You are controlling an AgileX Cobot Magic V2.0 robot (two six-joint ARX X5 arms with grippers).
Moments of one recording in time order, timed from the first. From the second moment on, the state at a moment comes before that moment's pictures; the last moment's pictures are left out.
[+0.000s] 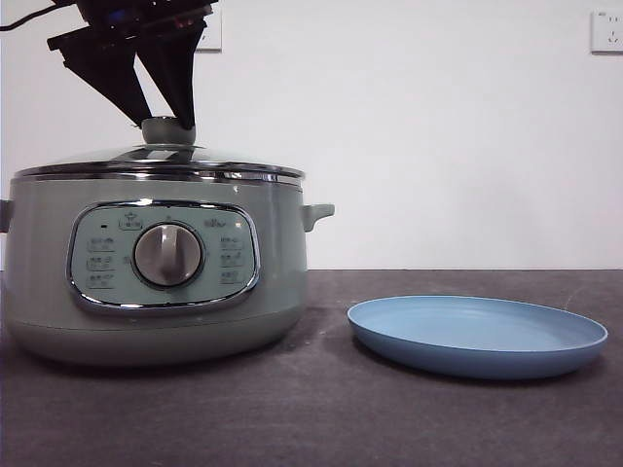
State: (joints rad) left arm -0.43 1.55 1.50 -0.91 -0.01 0.02; right arm 0.26 1.17 1.67 -0.98 -0.52 -0.11
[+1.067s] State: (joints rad) left arm -0.44 1.57 2.05 -1.13 -0.30 0.11; right arm 0.35 1.15 1.67 -0.97 -0.52 -0.09
